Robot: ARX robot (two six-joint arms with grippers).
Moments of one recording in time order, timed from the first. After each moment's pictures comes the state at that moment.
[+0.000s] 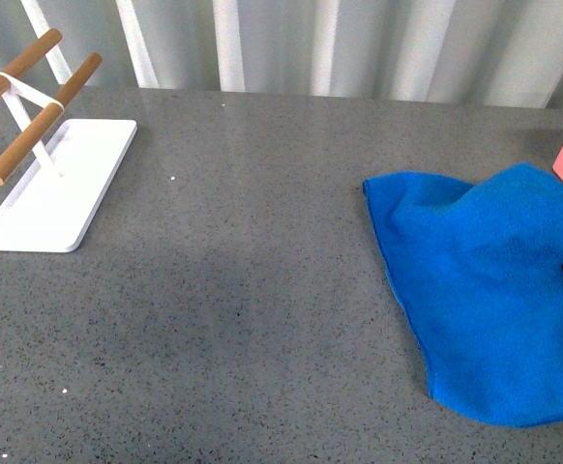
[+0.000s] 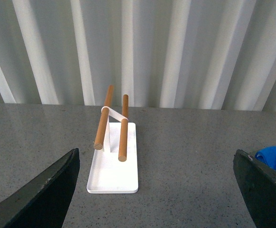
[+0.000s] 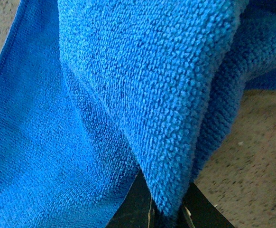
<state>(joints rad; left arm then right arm) 0.00 0.00 0.02 0.00 0.00 0.00 -0.21 1.95 0.86 -0.02 -0.52 -0.62</state>
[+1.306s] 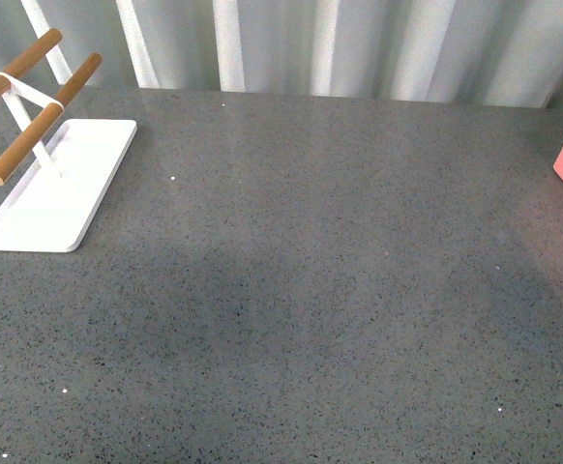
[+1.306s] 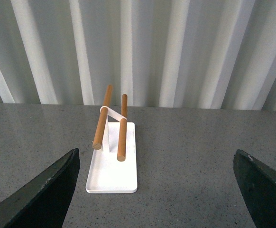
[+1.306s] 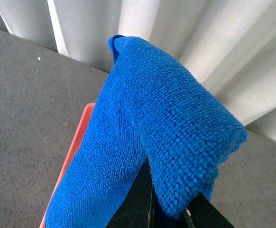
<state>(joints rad) 0.00 0.00 0.02 0.00 0.00 0.00 -0.57 1.77 1.49 -0.38 -0.60 -0.68</state>
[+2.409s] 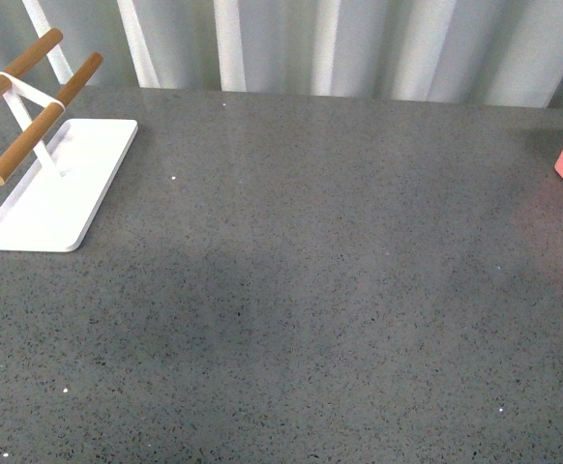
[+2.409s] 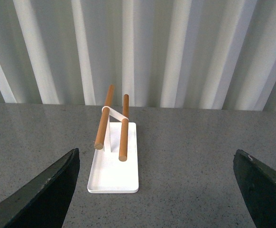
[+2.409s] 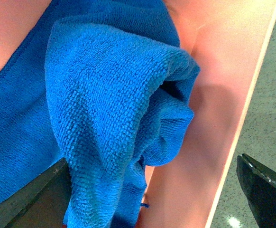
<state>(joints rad) 0.00 0.00 0.02 0.00 0.00 0.00 -0.59 2.12 1.58 -0.47 -0.21 -1.02</state>
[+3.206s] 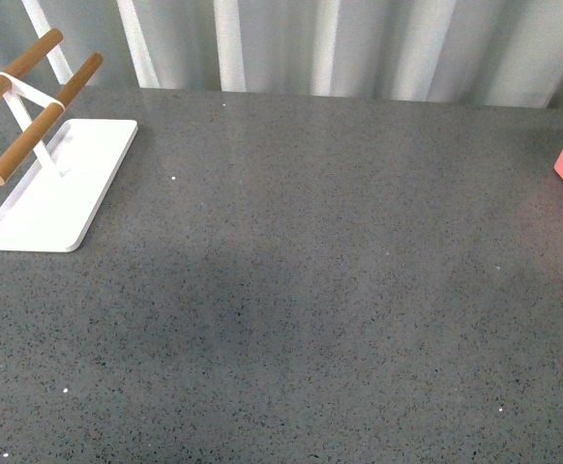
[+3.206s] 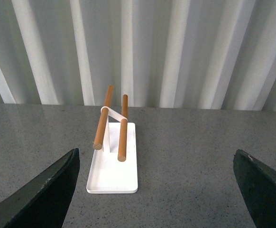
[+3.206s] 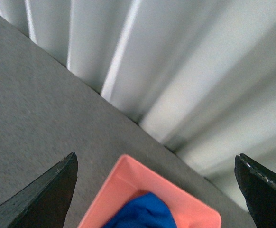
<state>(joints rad) 0.00 0.00 0.02 0.00 0.00 0.00 -0.47 1.63 1.40 -0.29 -0.79 -0.80</state>
